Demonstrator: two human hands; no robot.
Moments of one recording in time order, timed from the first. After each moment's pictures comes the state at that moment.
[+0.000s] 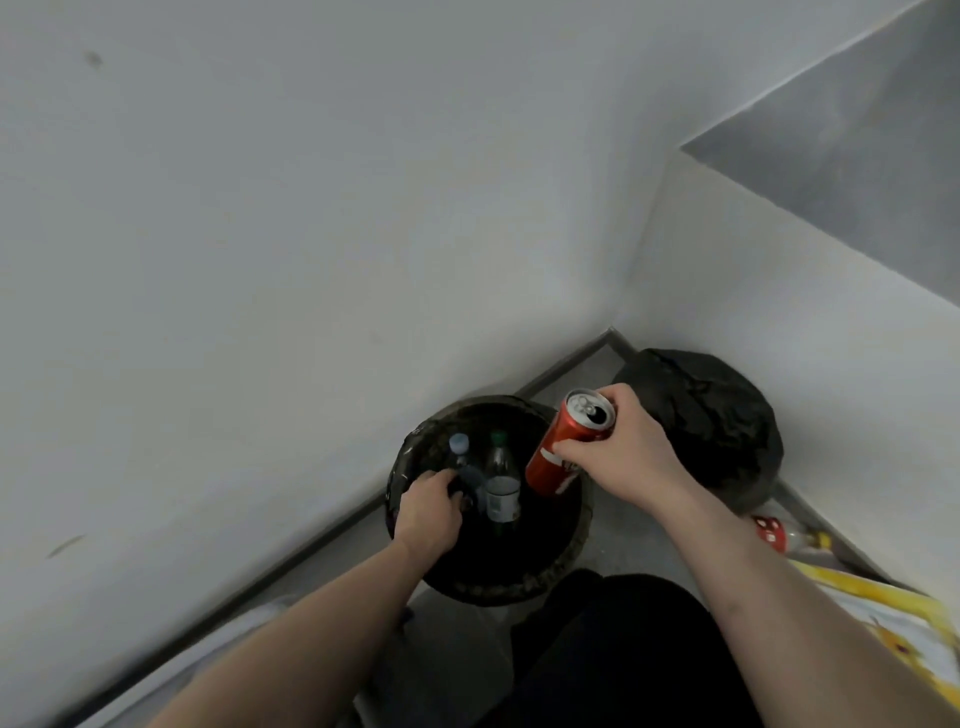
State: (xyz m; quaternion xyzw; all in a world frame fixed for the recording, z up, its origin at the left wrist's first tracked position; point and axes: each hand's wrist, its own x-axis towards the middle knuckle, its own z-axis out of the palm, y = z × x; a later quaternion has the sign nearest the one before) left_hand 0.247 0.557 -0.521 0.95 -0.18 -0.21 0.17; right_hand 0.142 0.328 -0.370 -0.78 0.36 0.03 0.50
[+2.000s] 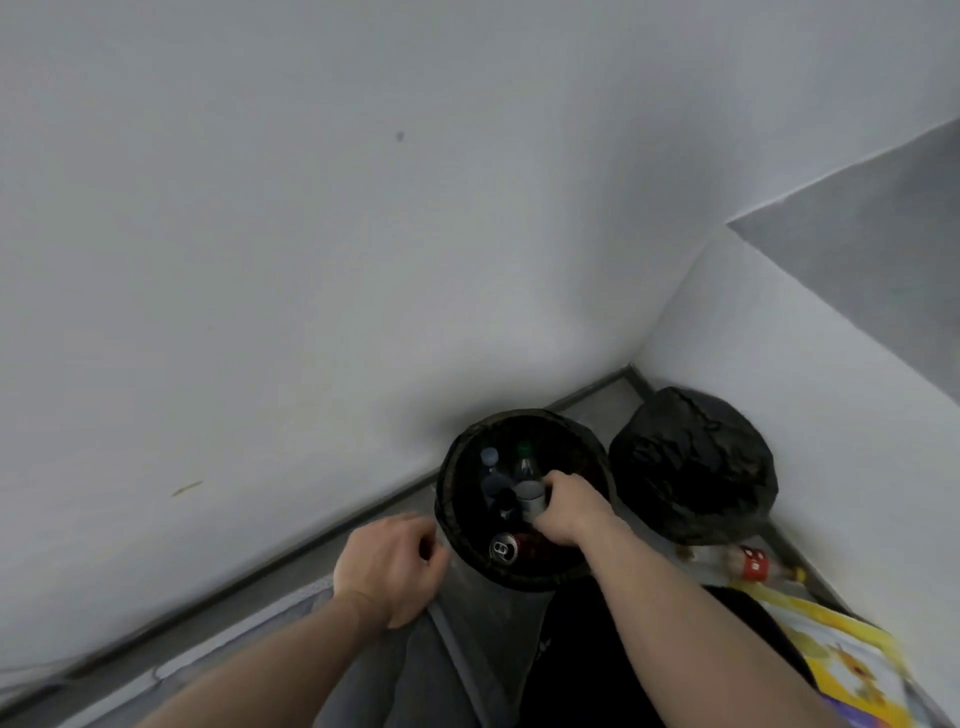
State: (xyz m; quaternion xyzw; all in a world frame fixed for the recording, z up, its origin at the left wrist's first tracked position) left_hand 0.206 0.692 -0.380 0.95 -0.26 -0.15 0.10; right_hand 0.173 0.438 -0.409 -0.87 0.29 0.30 0.26
